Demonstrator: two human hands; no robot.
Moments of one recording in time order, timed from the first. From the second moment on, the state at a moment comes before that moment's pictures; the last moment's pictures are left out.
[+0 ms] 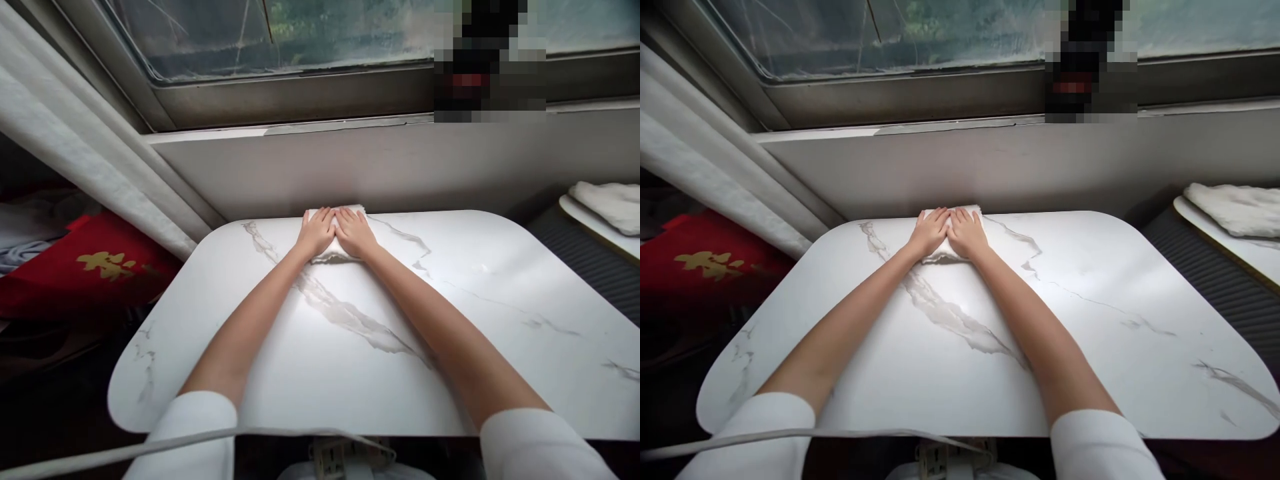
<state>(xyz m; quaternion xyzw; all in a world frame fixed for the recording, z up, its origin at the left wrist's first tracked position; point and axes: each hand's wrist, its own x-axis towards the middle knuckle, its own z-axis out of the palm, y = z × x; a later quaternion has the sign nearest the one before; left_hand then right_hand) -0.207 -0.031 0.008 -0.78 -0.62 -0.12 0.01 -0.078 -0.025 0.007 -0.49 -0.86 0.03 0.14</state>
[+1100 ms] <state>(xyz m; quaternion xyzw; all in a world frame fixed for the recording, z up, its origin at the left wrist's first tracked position) -0.094 -0.224 0.010 -0.89 -0.44 -0.12 -0.02 0.066 -0.245 0.009 -0.51 -0.85 0.05 0.09</state>
